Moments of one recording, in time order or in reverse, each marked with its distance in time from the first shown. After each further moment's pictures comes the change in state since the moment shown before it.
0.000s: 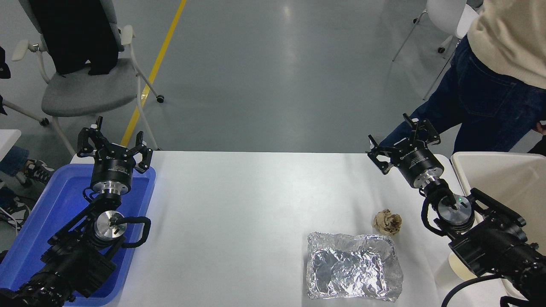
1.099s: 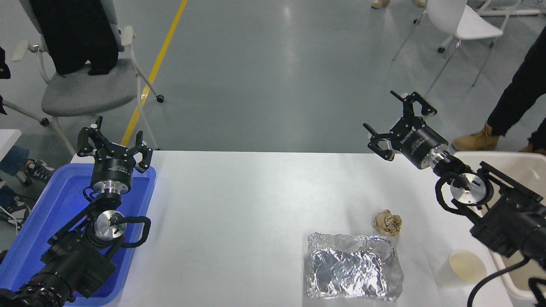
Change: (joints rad) left arm 0.001 0.000 0.000 0.000 0.000 0.000 0.000; right arm 0.195 -0.254 -0.207 0.248 -0.429 -0.033 -0.015
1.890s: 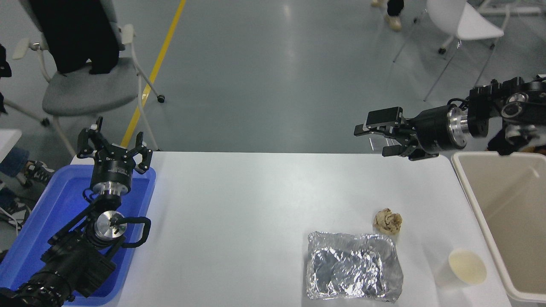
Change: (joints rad) left arm 0.000 0.000 0.000 0.000 0.000 0.000 0.000; right arm 1.089 -0.229 -1.382 0.639 -0.390 0.021 -0.005
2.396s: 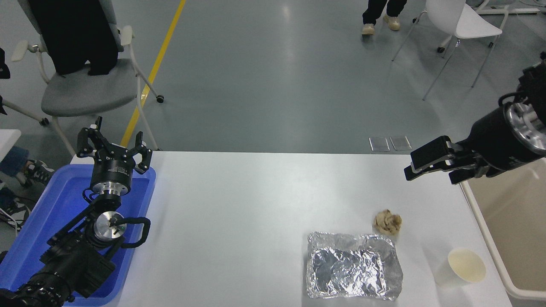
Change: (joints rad) left arm 0.001 0.001 -0.001 0.000 0.000 0.000 0.000; right arm 0.626 0.085 -0.418 0.277 0.023 0.235 0.006
